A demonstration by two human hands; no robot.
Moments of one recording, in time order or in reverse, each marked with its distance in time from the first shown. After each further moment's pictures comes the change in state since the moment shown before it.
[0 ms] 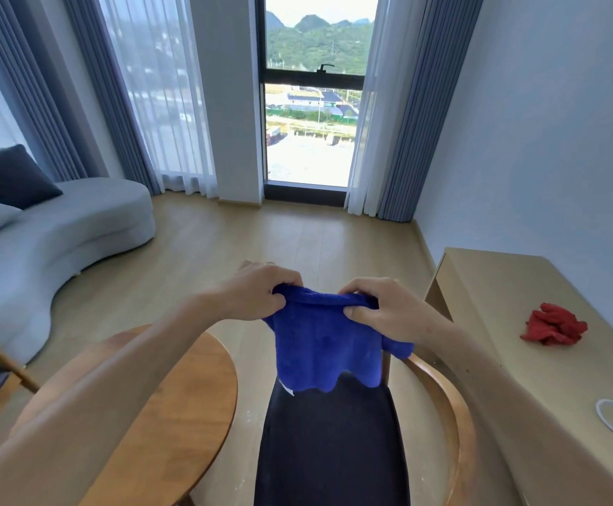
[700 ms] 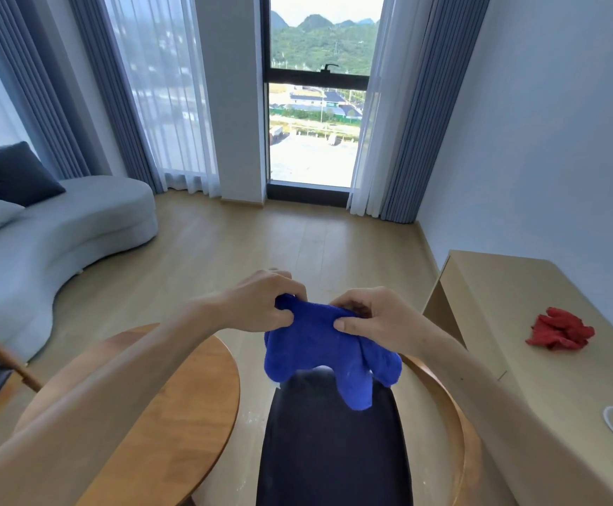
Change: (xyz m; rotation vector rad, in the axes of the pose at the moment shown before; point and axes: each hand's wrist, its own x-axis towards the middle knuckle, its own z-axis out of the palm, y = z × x) left_hand -0.002 -0.012 0.006 0.000 -0.032 0.086; right_hand 0.008 -0.007 0.018 0.162 -0.050 -0.007
